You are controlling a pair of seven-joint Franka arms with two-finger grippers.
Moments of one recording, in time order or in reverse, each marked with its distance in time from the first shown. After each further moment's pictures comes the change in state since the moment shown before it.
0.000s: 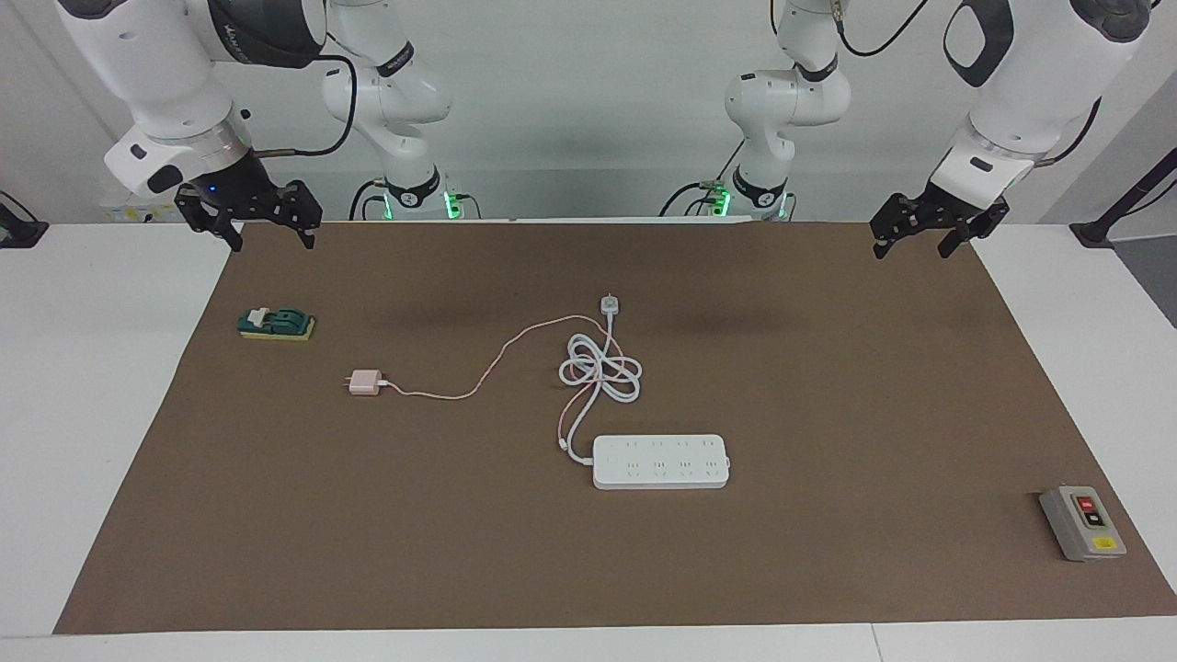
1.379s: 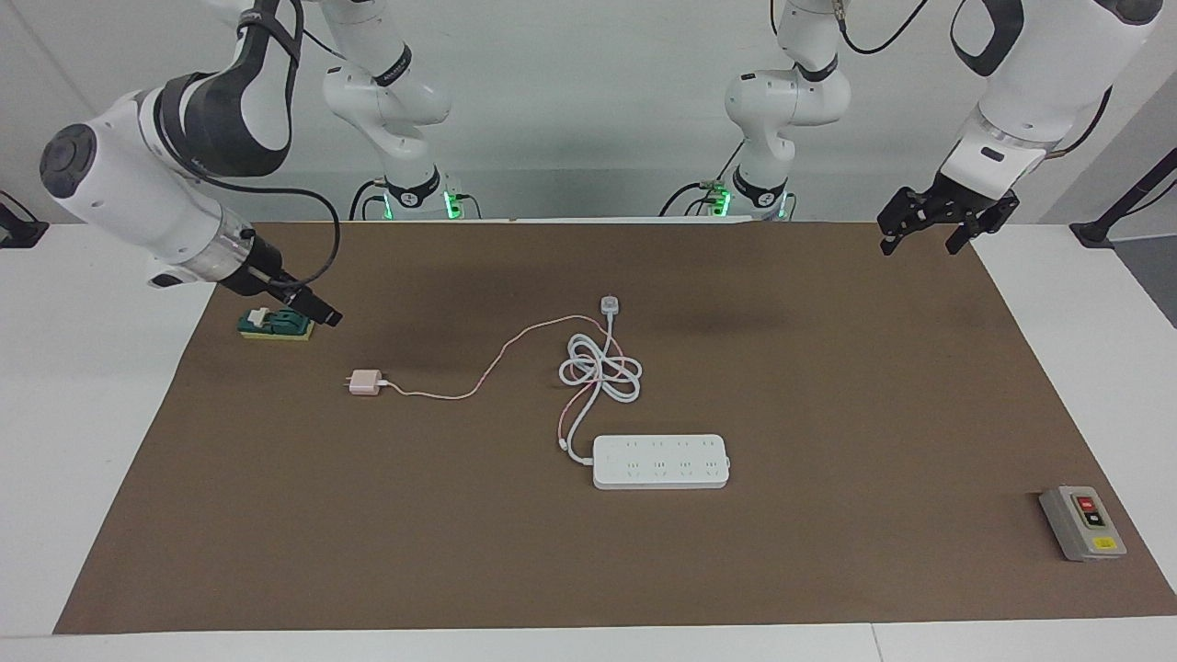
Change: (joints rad) left arm 0.001 0.000 0.012 0.041 -0.001 -0.012 0.004; right arm -0.099 0.227 0.000 -0.028 0.324 0.048 0.696
